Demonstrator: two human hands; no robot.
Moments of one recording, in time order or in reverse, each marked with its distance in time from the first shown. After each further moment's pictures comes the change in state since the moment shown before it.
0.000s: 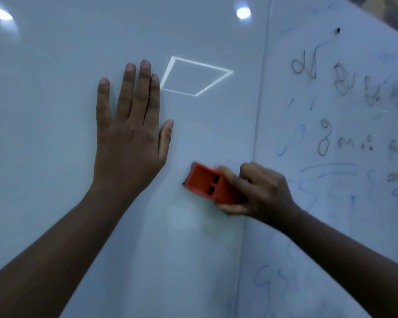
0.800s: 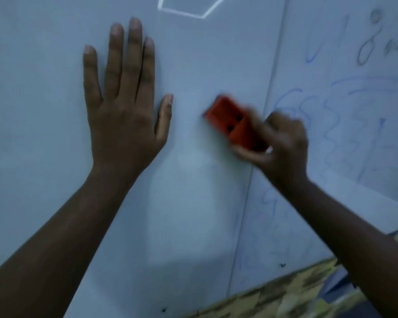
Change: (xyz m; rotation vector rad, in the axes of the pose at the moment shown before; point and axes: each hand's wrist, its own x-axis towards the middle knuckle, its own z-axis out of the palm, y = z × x) left_hand -0.104 0.019 -0.011 -0.023 -0.117 -0.014; right_hand -0.069 -0.060 0.004 0.059 -0.018 0.376
